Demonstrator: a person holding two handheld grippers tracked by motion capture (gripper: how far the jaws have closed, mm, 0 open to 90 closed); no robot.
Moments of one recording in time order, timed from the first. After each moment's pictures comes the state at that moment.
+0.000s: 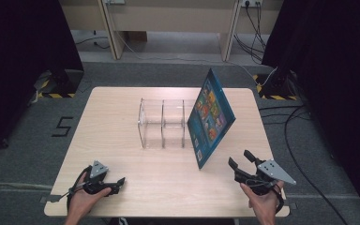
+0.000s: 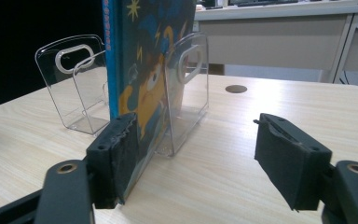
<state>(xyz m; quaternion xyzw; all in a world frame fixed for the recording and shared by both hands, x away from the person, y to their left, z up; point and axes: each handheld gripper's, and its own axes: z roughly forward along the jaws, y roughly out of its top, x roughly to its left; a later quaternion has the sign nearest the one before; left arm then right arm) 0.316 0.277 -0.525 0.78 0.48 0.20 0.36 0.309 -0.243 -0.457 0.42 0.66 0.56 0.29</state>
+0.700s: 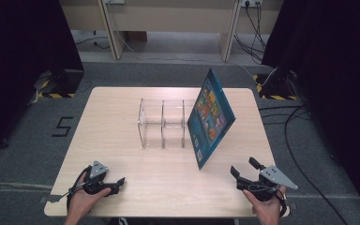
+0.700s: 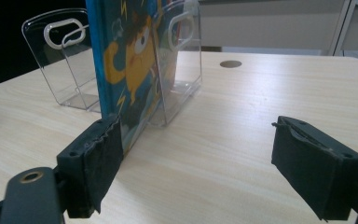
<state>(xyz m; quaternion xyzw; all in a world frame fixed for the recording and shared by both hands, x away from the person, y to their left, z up) 0.316 0.277 -0.525 0.78 0.48 0.20 0.36 0.300 -0.255 -0.476 0.44 0.67 0.54 0.27</state>
